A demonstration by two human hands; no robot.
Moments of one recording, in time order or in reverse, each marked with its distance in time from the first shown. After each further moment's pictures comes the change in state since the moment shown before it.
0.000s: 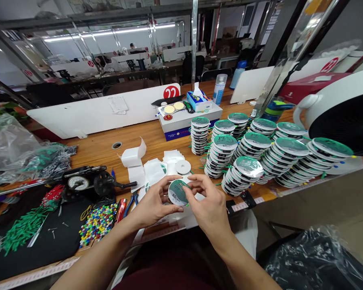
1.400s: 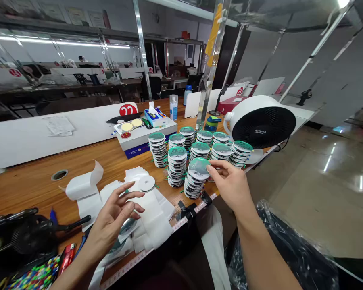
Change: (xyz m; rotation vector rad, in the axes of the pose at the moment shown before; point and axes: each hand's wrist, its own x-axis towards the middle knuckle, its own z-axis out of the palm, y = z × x) left_hand 0.017 0.013 -0.005 0.001 0.131 0.104; right_hand 0.060 0.017 -0.140 -0.066 0.329 0.244
